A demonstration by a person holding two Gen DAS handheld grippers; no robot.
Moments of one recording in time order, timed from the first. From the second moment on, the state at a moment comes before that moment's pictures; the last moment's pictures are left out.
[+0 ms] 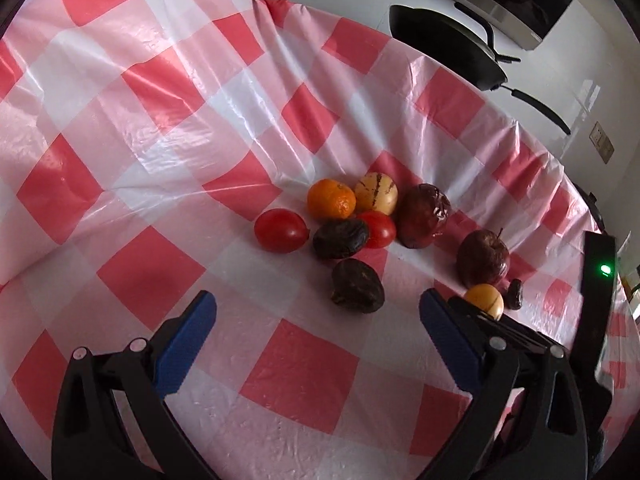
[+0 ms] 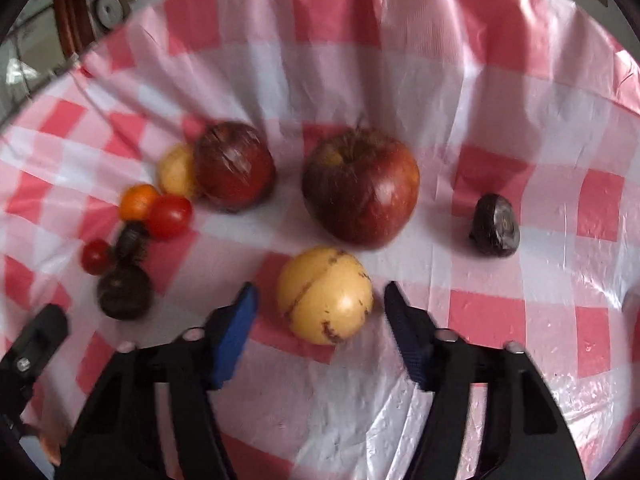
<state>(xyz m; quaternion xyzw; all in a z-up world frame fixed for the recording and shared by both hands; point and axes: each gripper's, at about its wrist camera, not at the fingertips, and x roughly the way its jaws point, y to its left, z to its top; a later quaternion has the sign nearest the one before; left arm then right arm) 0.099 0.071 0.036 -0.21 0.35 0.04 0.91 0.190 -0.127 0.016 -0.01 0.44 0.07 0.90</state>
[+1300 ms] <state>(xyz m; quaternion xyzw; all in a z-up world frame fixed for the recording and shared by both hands) 0.061 0.009 0.058 -0.08 0.33 -0.02 0.94 0.170 -0.197 0.012 0.20 0.40 0.12 0.88</state>
